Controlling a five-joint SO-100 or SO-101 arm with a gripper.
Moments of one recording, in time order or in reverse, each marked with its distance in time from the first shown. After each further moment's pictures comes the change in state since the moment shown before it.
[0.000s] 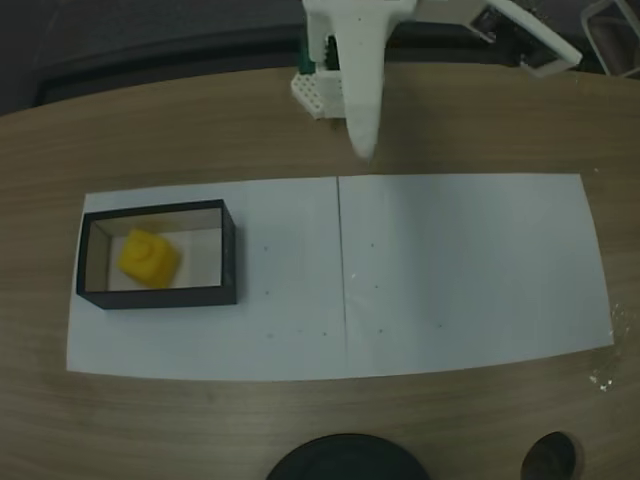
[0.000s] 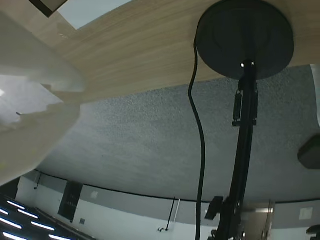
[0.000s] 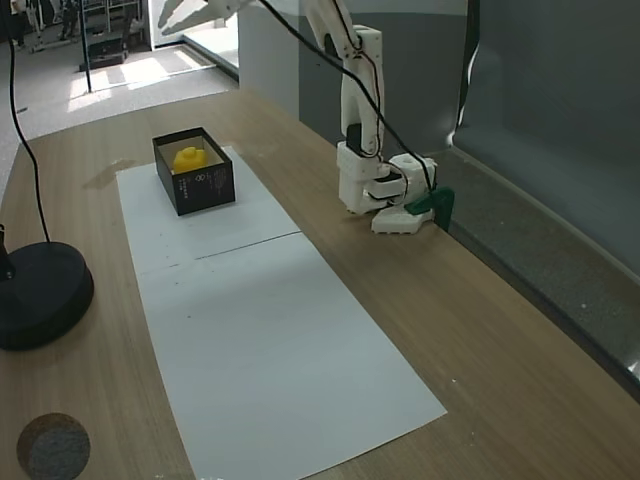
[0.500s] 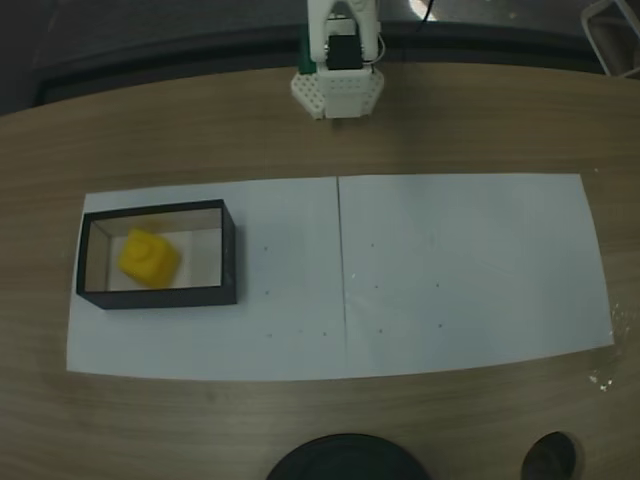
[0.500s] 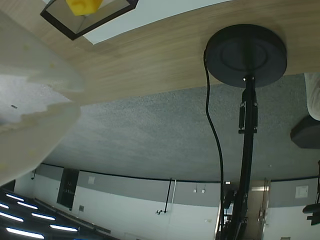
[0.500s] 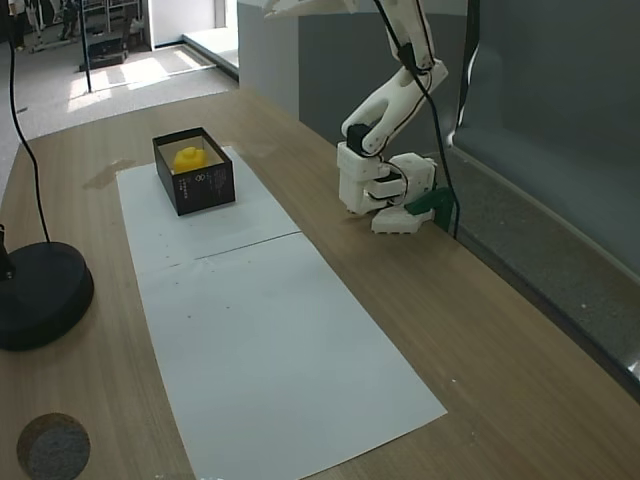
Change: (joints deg) arm -1.1 52.8 51.9 -3.6 0.0
